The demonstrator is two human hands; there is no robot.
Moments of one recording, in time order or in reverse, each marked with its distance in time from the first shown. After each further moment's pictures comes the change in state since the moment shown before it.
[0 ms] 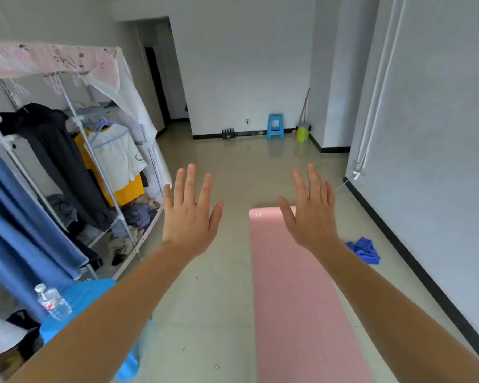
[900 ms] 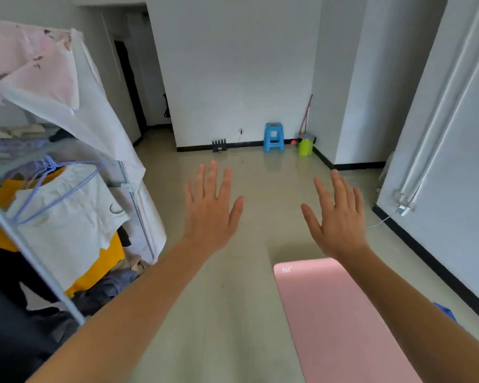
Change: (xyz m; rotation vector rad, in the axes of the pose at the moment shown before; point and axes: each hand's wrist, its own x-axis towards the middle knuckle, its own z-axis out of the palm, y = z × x) left_hand 0.530 -0.423 0.445 -0.136 0.002 0.073; right_hand 0.543 -0.091 0.518 -0.267 -0.031 0.101
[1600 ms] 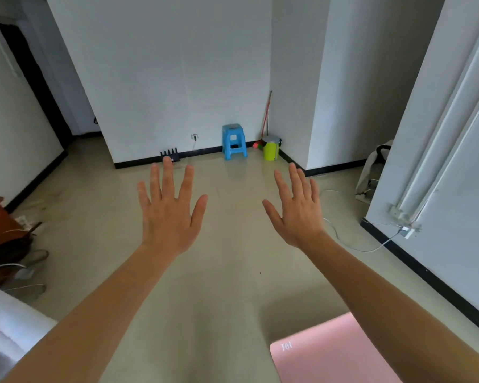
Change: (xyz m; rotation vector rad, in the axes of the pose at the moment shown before) left_hand 0.477 -0.166 0.422 -0.015 -0.034 0.016; right_hand 0.479 0.050 0.420 -0.079 -0.142 0.091
